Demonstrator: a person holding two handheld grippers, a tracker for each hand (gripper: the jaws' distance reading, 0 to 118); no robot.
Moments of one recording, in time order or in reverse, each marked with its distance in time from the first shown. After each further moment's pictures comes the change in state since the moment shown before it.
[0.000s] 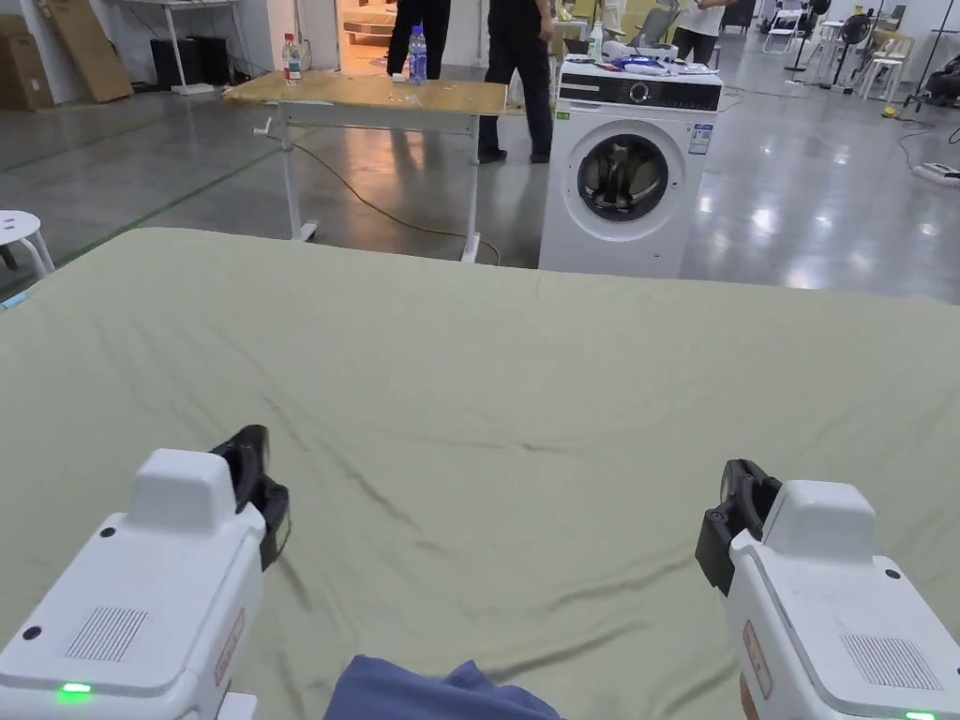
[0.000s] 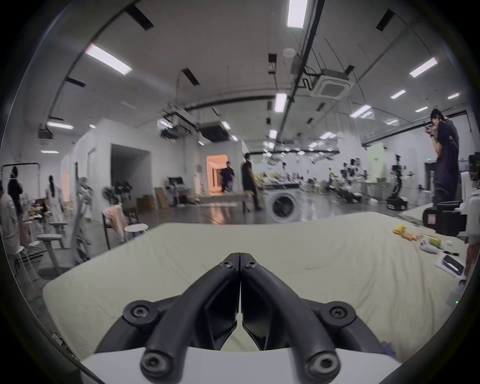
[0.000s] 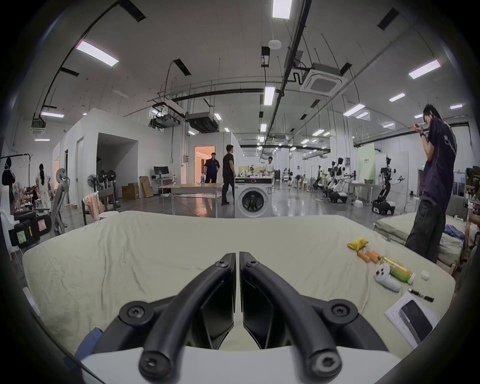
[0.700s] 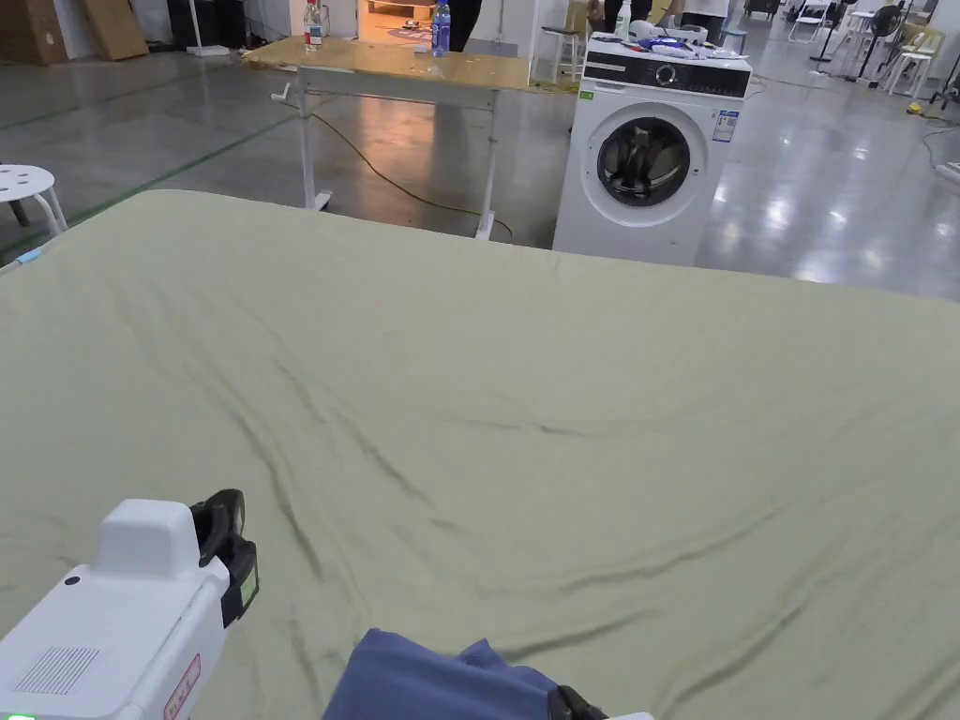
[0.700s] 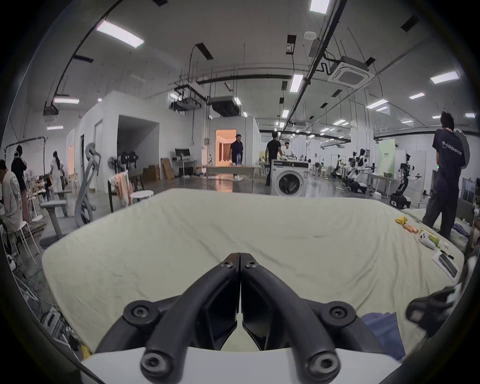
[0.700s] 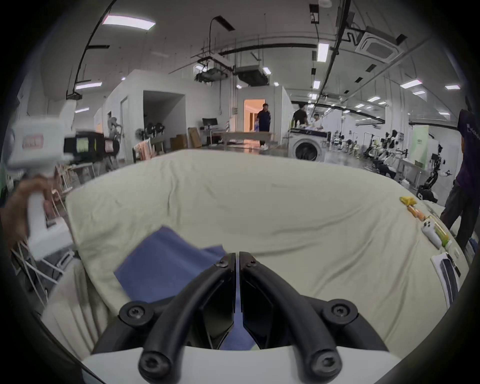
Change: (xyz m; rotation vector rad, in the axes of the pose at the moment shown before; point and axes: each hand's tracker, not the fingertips) left arm -0.038 -0.051 0.009 -0.263 -0.038 0.116; right arm -0.090 -0.134 0.059 -0.358 0.321 0.112
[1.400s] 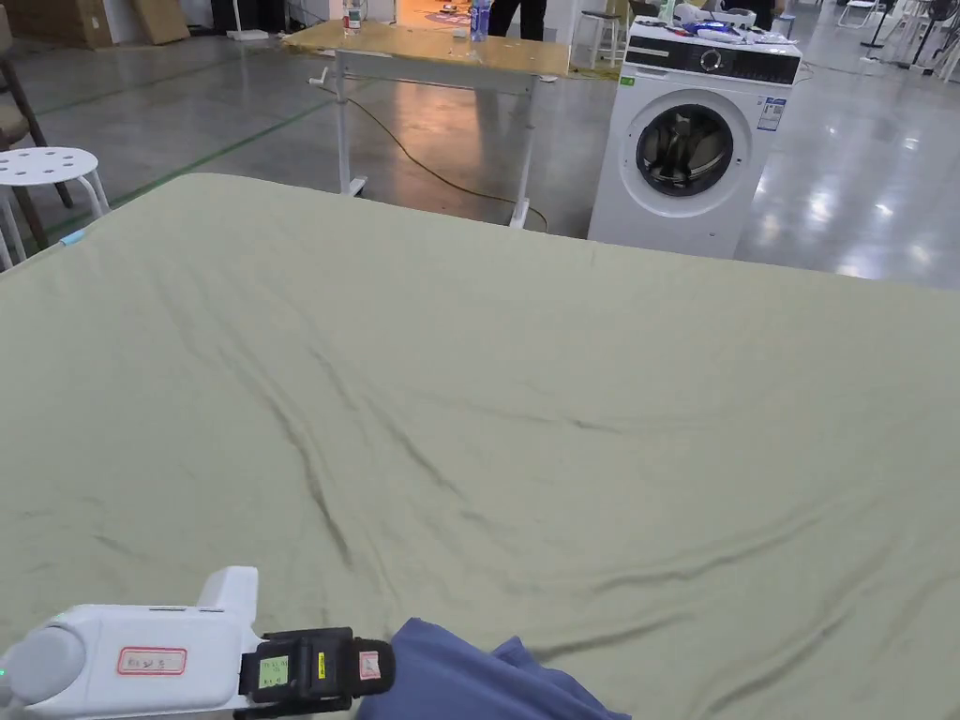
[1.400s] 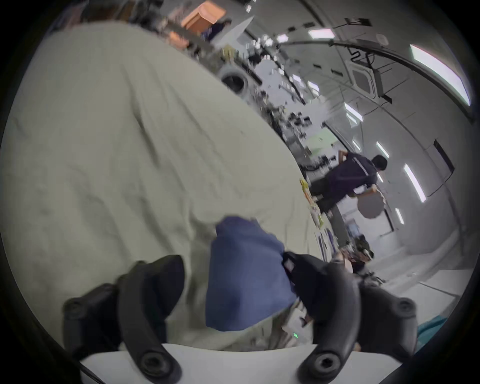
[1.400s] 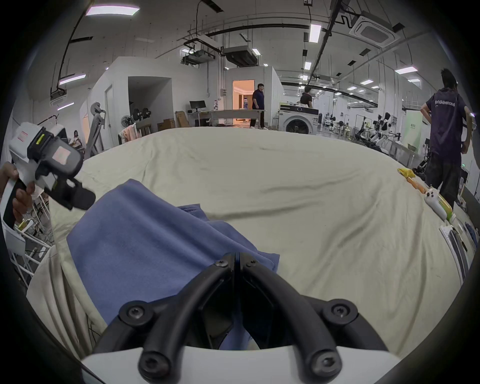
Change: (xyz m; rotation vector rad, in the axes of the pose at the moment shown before) left arm -0.052 -0.056 -0.072 -0.761 -0.717 0.512; right arm 0.015 -0.036 -0.031 -0.074 -0.042 -0.076
